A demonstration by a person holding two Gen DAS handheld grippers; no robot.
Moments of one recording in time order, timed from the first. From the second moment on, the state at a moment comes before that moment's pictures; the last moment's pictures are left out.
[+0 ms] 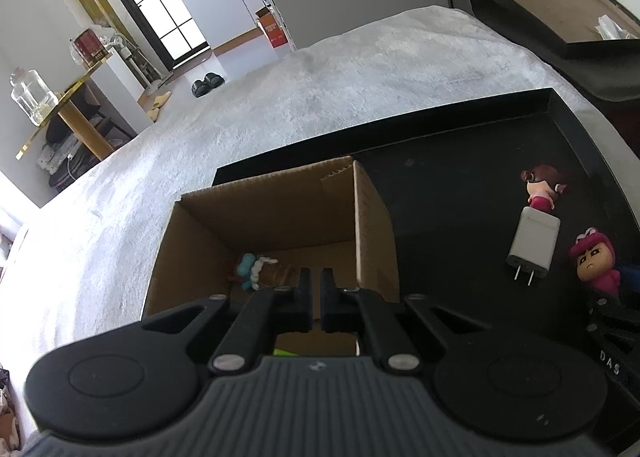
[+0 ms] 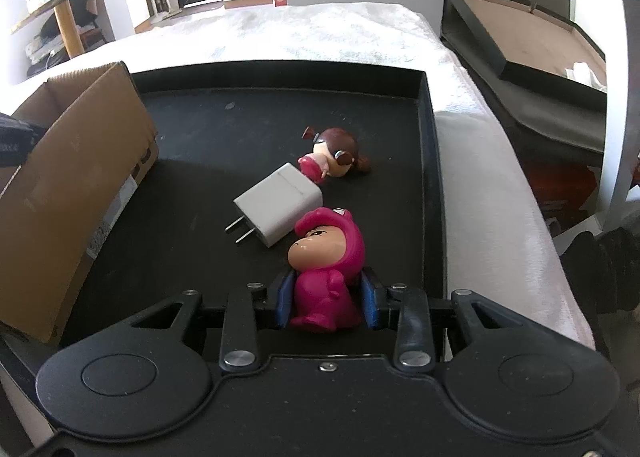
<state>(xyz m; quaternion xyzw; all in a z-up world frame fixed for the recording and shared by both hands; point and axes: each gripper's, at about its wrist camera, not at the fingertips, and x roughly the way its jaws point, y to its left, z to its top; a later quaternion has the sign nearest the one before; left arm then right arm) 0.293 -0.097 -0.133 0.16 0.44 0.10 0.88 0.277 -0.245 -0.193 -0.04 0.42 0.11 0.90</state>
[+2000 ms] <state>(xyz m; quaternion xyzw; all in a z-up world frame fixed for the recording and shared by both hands) 0.241 0.039 -0.074 0.04 0.43 0.10 0.89 0.243 -0.153 -0.101 -0.05 0.36 0.12 0.93</state>
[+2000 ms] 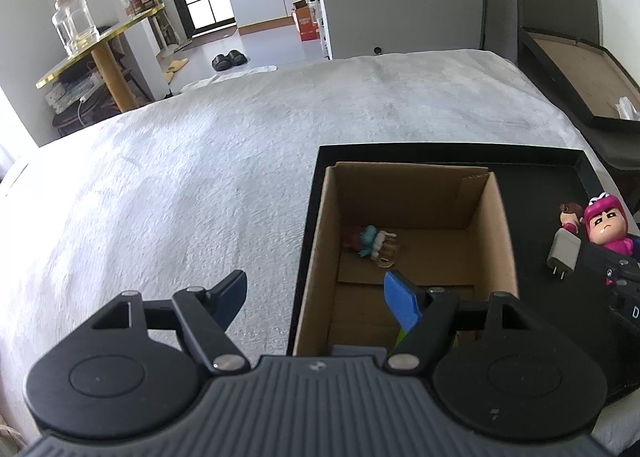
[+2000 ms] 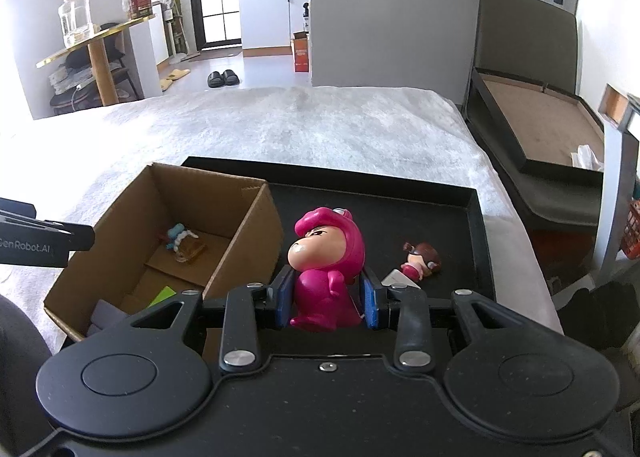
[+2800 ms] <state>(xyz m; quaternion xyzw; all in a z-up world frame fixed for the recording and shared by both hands) 0.246 0.068 -0.102 0.00 0.44 0.10 0.89 0.262 -0.081 -0.102 -0.12 0.37 0.15 0.91</state>
